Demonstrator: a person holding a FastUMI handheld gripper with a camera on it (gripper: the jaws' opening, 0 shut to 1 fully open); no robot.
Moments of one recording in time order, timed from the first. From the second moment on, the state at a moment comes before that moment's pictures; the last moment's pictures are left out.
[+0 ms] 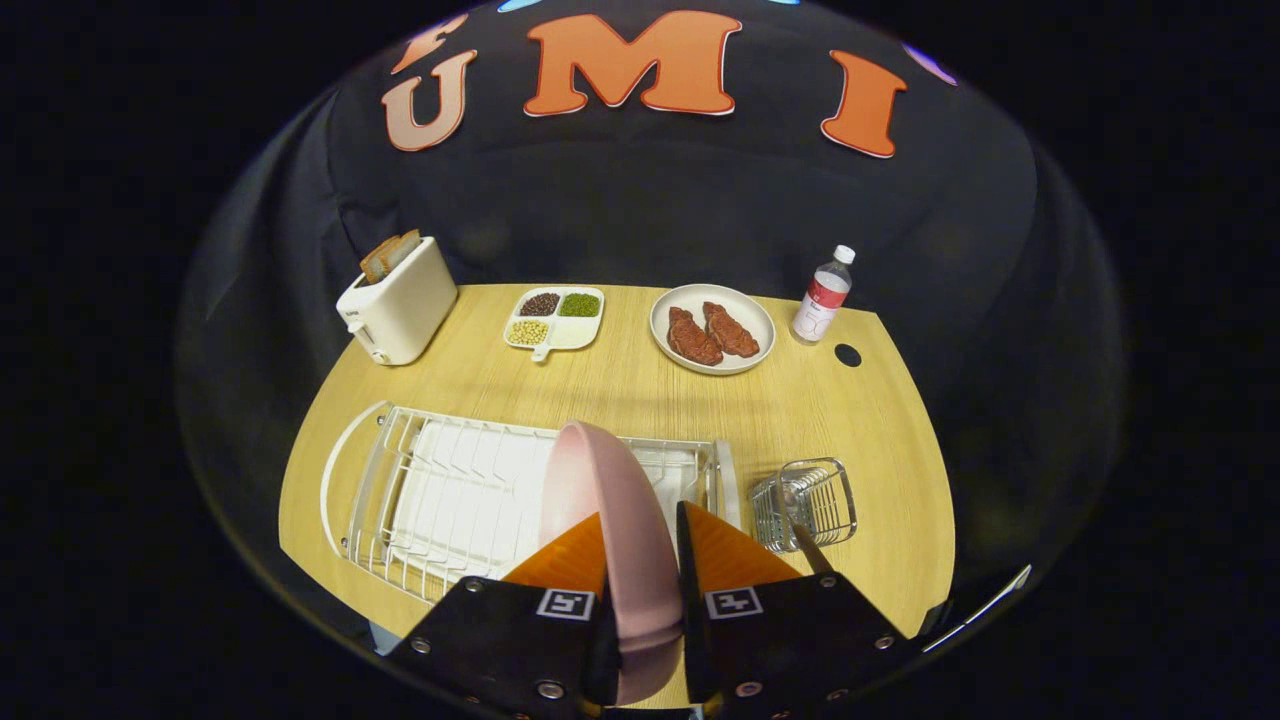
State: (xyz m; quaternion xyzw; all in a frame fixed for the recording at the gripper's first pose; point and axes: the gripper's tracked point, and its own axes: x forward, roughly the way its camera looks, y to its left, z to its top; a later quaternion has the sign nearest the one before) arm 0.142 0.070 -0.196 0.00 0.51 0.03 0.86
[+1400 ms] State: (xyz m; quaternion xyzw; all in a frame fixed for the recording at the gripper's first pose) arm -0.078 0.063 -0.286 0.19 0.52 0.12 0.82
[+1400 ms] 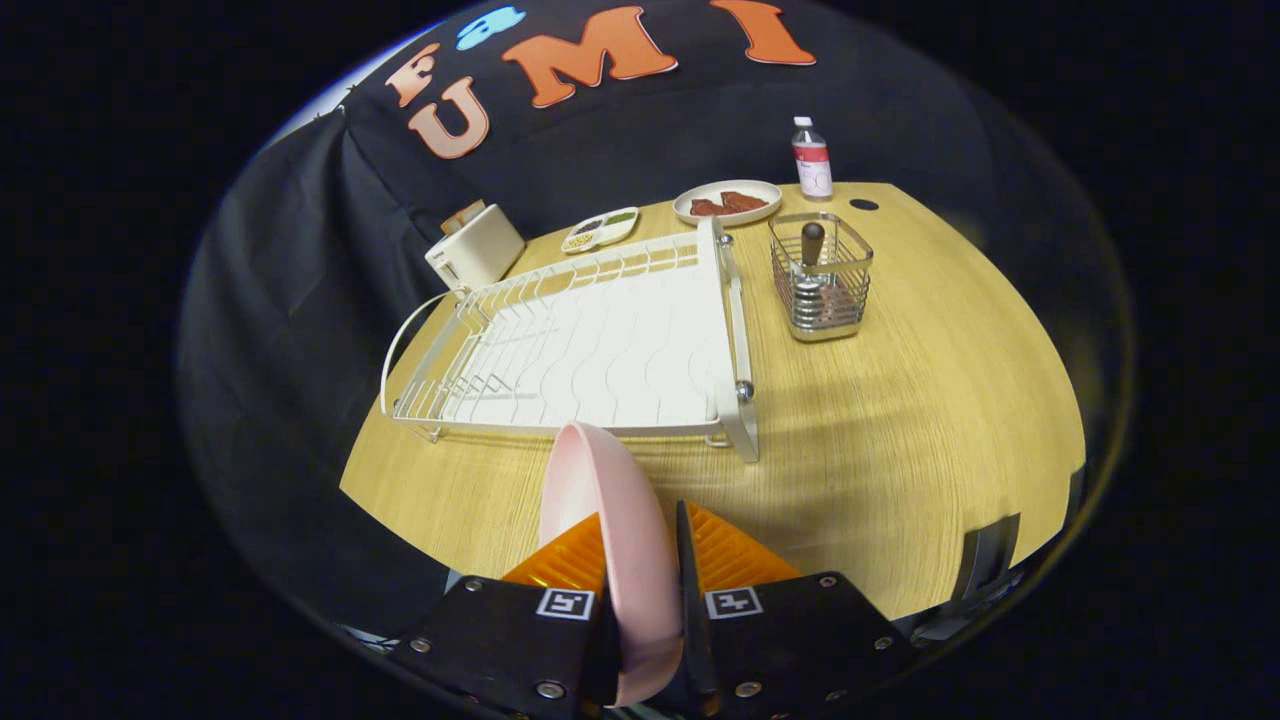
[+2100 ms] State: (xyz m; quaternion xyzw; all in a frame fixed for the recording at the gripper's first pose) arm -0.079 0.060 -0.334 0.20 0.52 0.10 0.82
